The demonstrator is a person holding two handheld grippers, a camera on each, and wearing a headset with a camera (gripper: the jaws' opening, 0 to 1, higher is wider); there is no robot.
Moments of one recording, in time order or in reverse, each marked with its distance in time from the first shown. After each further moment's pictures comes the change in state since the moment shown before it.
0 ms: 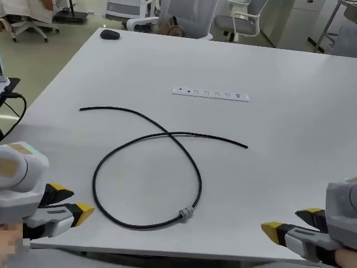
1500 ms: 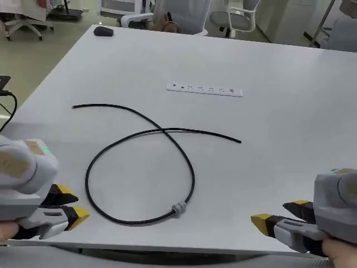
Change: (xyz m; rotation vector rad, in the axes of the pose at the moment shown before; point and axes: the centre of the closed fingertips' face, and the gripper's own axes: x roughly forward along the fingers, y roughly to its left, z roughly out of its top) left arm 0.002 -0.034 0.000 0.319 0.167 -0.106; right arm 0.001 0.004 0.002 0.007 -0.017 0.037
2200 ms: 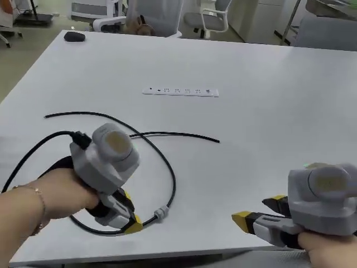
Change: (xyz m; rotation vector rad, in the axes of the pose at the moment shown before) left arm 0.107 -0.067 0.069 0.133 0.111 -0.382; right arm -0.001 -0.002 -0.001 0.013 -0.002 -0.011
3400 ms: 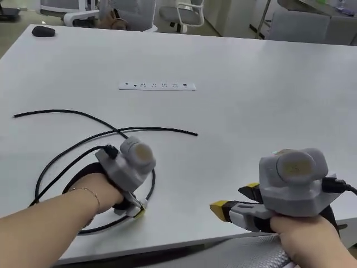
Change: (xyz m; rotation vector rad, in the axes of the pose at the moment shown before) left arm 0.060 0.024 0.015 0.044 0.046 0.115; right arm 0.001 0.000 0.001 -0.009 -0.003 0.001
